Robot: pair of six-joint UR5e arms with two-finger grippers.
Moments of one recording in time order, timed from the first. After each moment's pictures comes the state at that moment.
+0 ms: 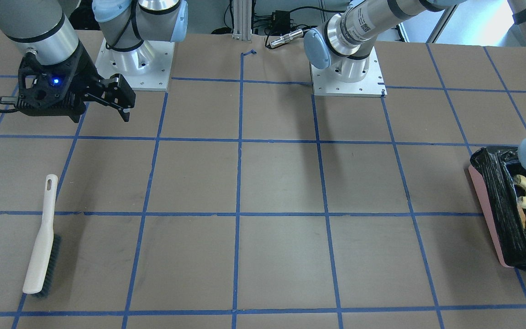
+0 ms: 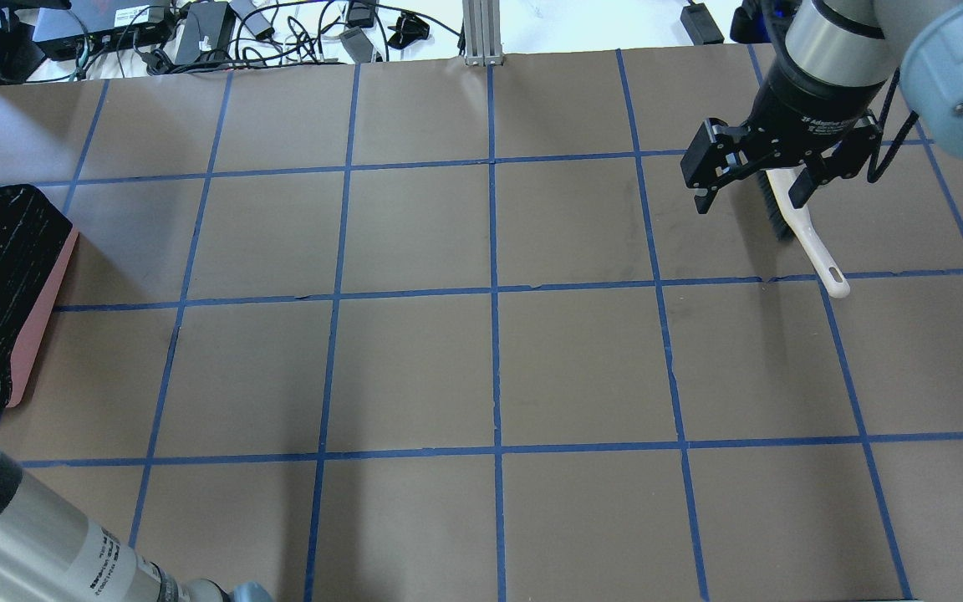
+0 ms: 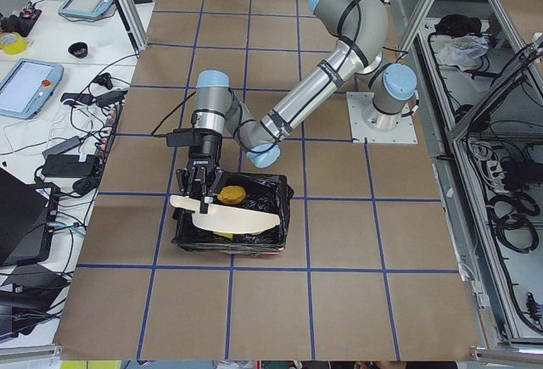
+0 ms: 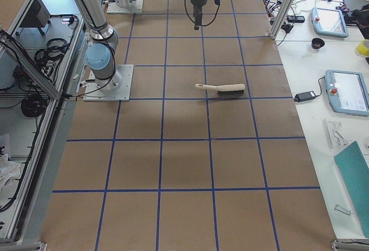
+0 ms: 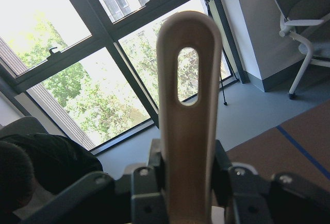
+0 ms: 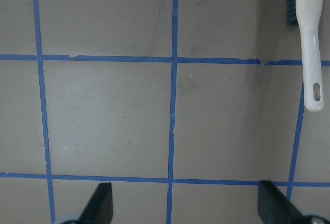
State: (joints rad) left arm -0.95 -2.17 -1.46 0.02 2.39 0.10; right arm 1.53 -1.57 1.60 -1.55 -1.55 -0.07
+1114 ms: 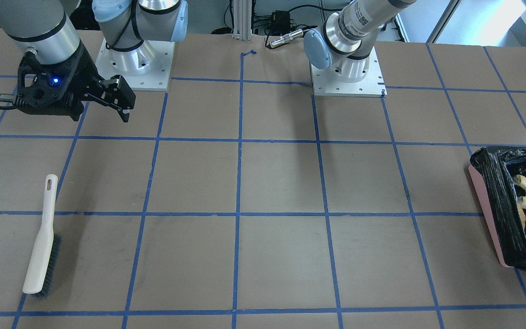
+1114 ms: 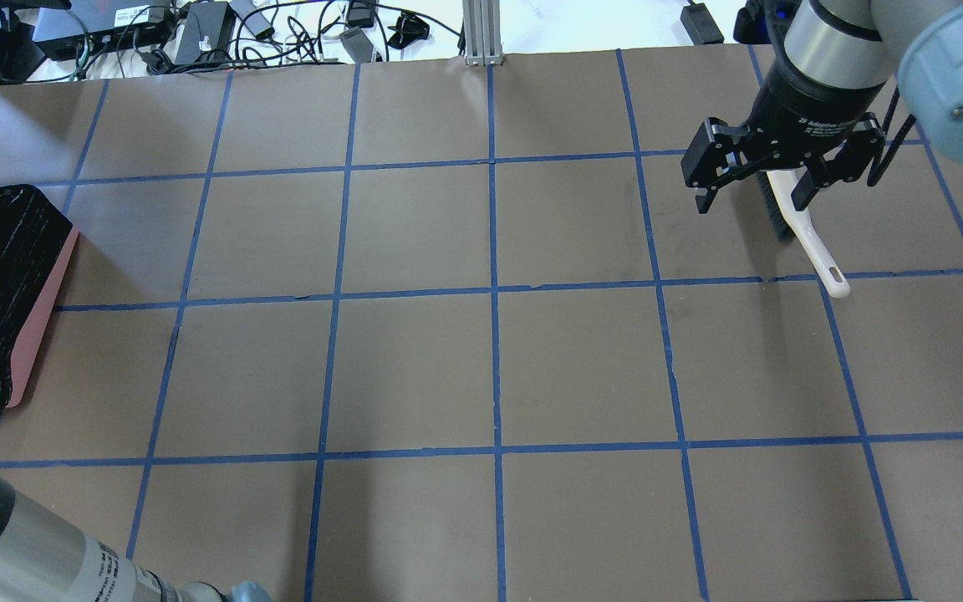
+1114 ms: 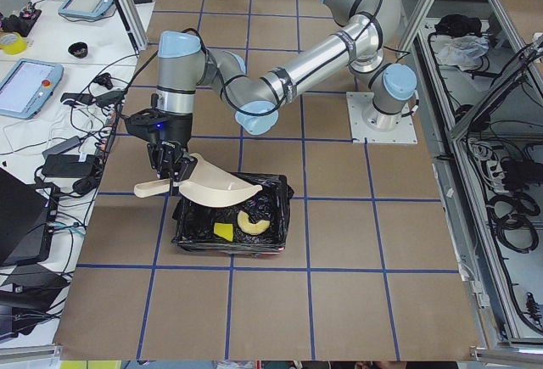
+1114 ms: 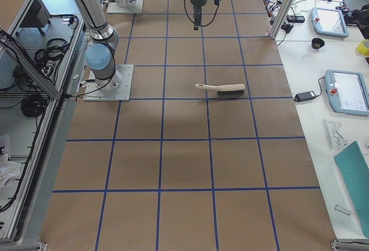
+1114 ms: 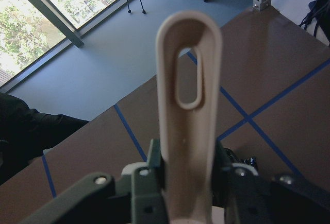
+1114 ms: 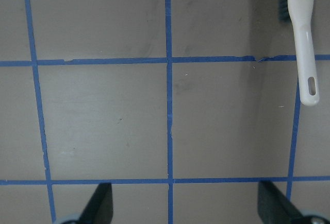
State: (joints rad) left arm -0.94 -2.08 -1.15 -0.91 2.02 -0.15; right arm 1.54 -1.58 1.60 -1.55 -1.56 -0.01
